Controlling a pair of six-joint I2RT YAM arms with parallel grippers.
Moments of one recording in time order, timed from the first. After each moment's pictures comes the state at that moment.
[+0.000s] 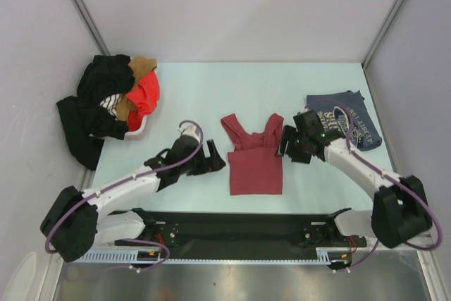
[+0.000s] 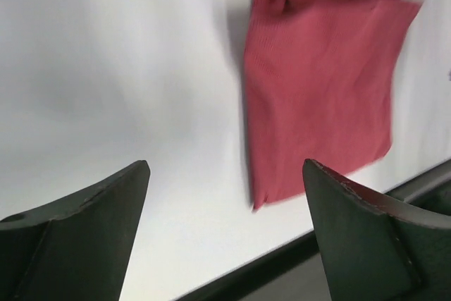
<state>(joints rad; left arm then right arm) -0.73 1.12 0.49 -0.13 0.00 -0.82 0.44 1.24 0.80 -0.59 -0.06 0.66</state>
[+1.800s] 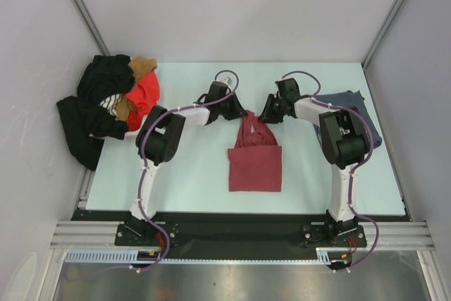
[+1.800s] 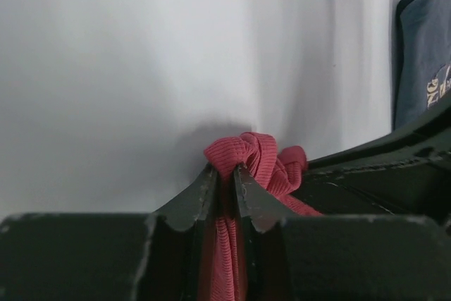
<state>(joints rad) -0.49 2.27 1.52 0.10 0.30 -0.73 0.30 2.08 1.40 -0.21 -0.31 0.57</state>
